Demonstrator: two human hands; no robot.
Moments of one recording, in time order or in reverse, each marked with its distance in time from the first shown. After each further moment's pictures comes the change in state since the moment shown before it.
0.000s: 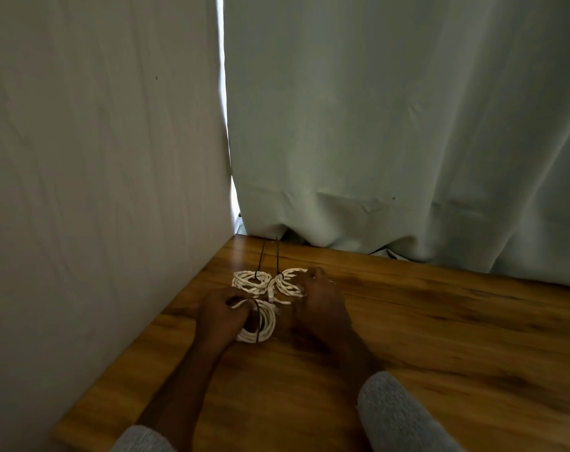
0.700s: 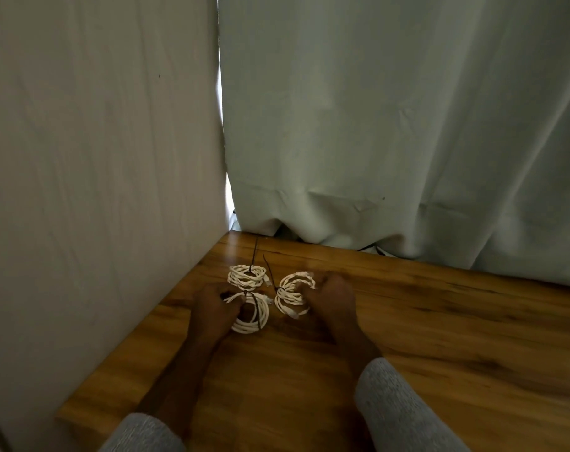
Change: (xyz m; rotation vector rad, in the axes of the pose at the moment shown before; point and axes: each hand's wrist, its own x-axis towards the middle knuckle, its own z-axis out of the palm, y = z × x) left_hand -0.005 -0.008 -0.008 0.042 0.006 0.044; right_hand -0.011 0.011 -0.015 0.272 0.147 0.369
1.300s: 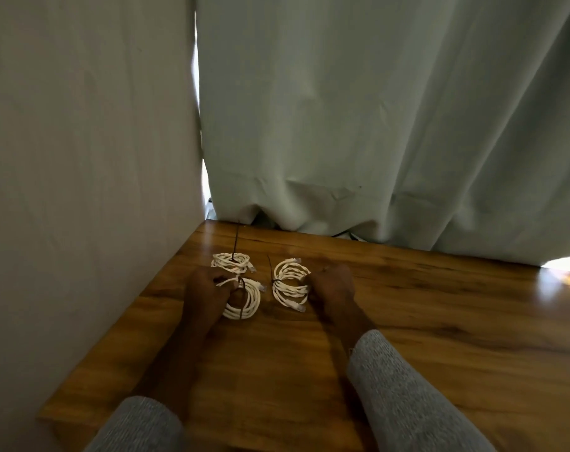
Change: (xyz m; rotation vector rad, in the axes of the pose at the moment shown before) left_hand 0.001 0.009 0.001 -0.060 -0.042 0.093; right_hand -0.010 0.003 -0.016 0.222 0.098 0.318
